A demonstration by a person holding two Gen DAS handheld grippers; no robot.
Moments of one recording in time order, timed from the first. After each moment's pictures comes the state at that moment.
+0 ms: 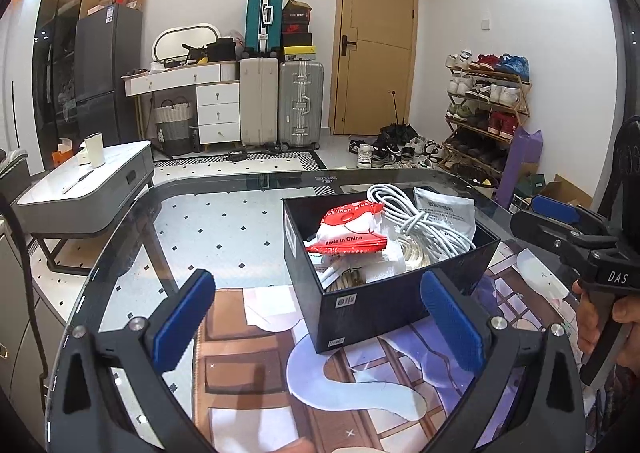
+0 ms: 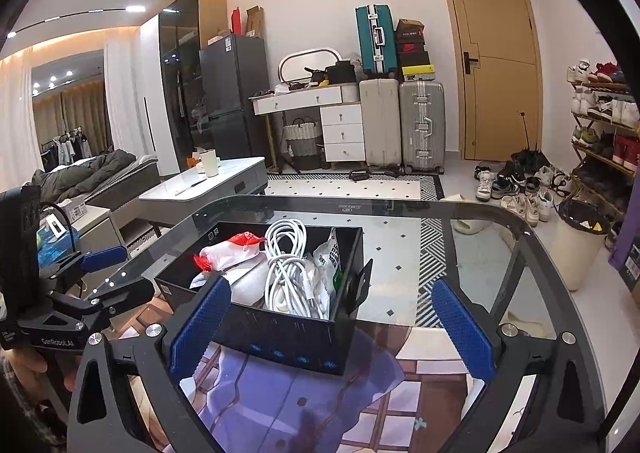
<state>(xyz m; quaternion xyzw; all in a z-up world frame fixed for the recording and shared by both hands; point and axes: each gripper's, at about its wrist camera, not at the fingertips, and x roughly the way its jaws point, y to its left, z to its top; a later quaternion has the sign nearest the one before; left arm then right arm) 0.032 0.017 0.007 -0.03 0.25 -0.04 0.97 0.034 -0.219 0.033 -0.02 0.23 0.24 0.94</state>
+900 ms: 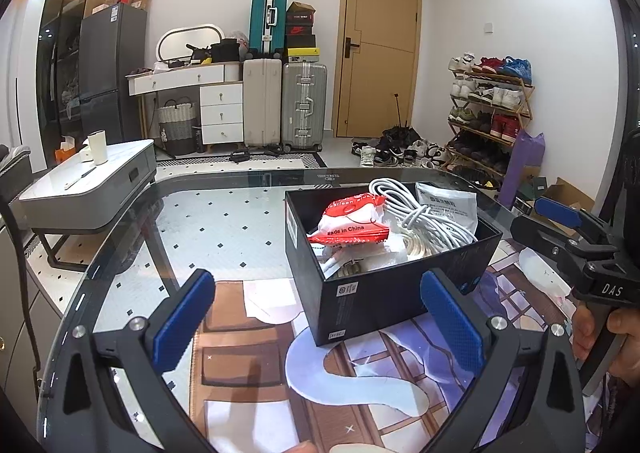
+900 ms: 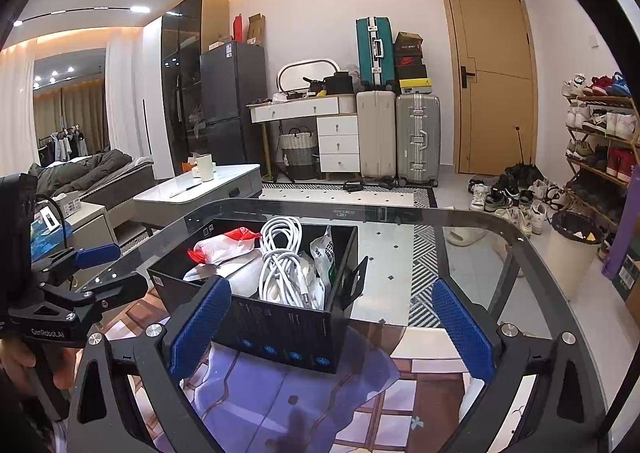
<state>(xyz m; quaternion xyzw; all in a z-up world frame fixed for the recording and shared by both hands) 0.030 0.015 0.003 -0.03 0.25 -0.04 0.97 0.025 -0.220 0.025 -0.03 0.20 0.23 0.95</state>
